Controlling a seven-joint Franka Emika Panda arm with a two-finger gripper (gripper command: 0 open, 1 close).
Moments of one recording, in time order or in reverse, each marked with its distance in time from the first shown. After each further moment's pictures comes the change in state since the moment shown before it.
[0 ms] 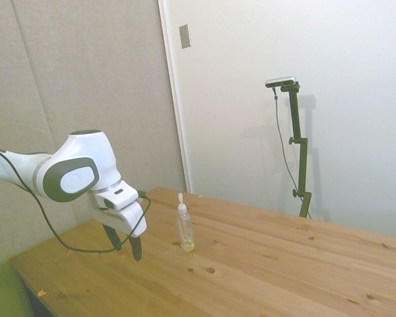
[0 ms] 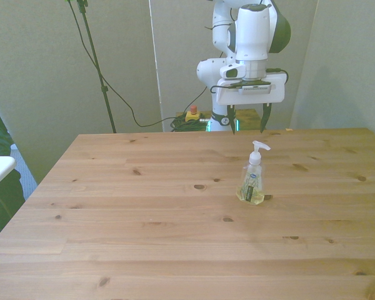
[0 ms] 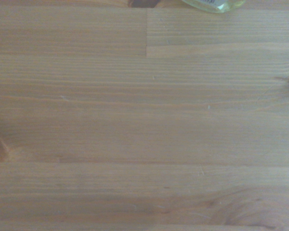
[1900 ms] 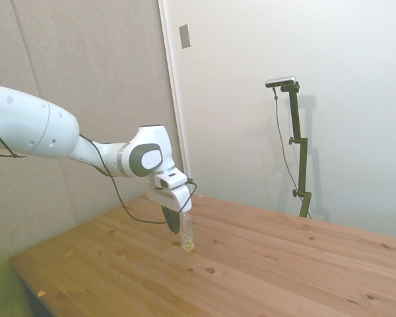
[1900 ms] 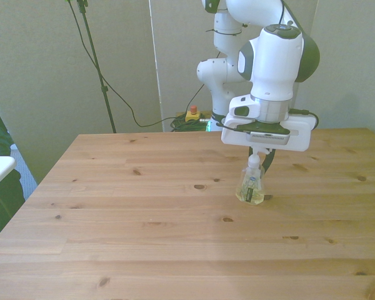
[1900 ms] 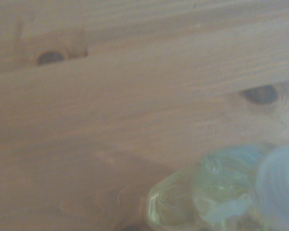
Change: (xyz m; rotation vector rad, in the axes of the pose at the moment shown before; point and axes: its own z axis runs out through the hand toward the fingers) arm 0.151 -0.142 0.045 -0.075 0.014 0.242
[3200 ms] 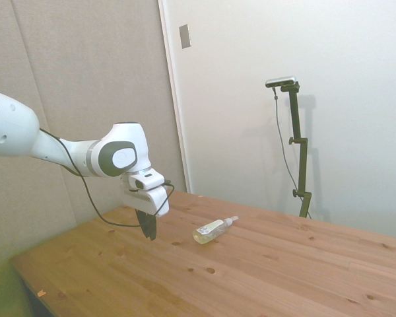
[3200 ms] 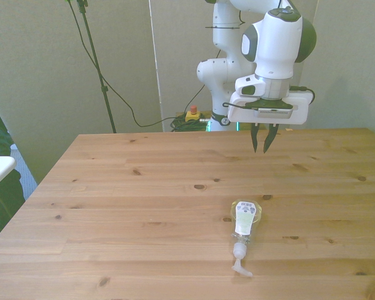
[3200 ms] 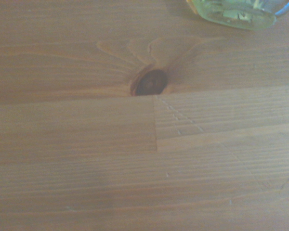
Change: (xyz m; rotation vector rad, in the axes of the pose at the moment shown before) arm -0.078 0.072 -0.025 -0.053 -0.046 -0.152
